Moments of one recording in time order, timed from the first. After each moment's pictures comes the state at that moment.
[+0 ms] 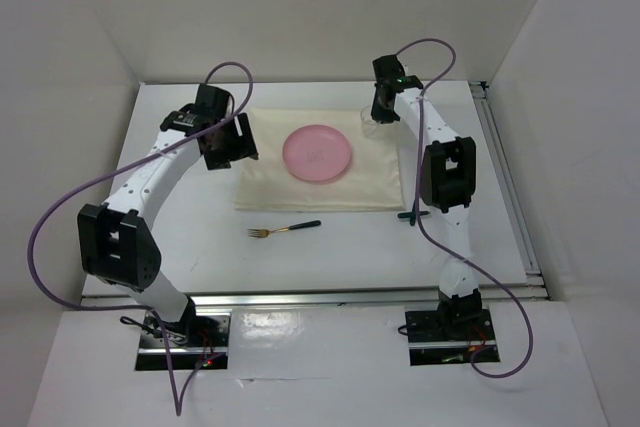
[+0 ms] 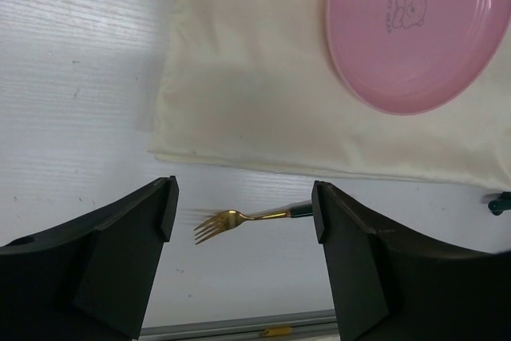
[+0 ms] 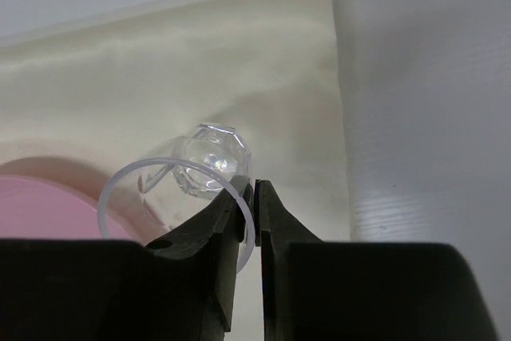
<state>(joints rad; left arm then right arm) -0.22 1.60 1.46 -0.84 0.01 -0.53 0.24 2.38 2.21 -0.78 0.22 0.41</state>
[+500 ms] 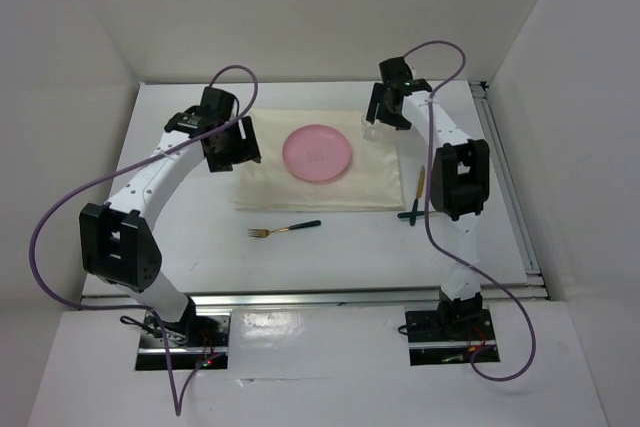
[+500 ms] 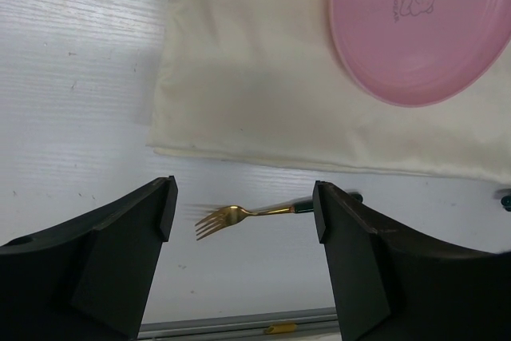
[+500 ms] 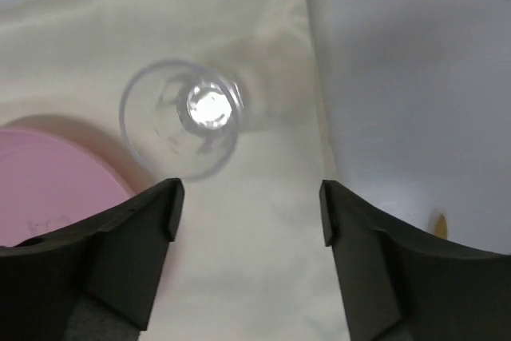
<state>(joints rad) -0.25 1.60 1.44 -0.84 -0.01 -0.53 0.22 2.25 2.05 -0.74 0.21 0.44</state>
